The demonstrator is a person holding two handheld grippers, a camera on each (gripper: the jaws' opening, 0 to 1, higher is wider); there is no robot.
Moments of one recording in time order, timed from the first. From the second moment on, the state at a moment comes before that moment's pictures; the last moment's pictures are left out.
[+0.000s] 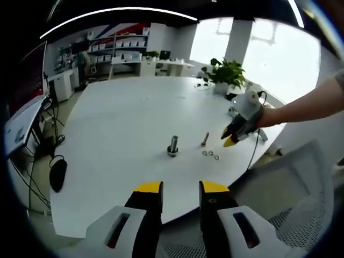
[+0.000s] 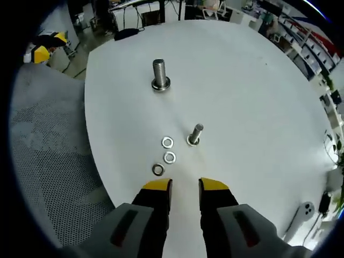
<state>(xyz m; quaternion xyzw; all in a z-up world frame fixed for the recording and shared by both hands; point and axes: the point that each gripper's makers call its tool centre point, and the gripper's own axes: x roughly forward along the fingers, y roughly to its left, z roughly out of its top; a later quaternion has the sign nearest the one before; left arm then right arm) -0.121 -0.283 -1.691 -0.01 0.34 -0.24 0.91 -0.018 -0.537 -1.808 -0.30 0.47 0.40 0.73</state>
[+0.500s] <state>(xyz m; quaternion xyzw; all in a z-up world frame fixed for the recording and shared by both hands) -0.123 -0.284 -1.697 0.00 0.35 -0.24 0.91 -0.042 -0.547 -1.793 -0.29 0.45 0.41 0.74</state>
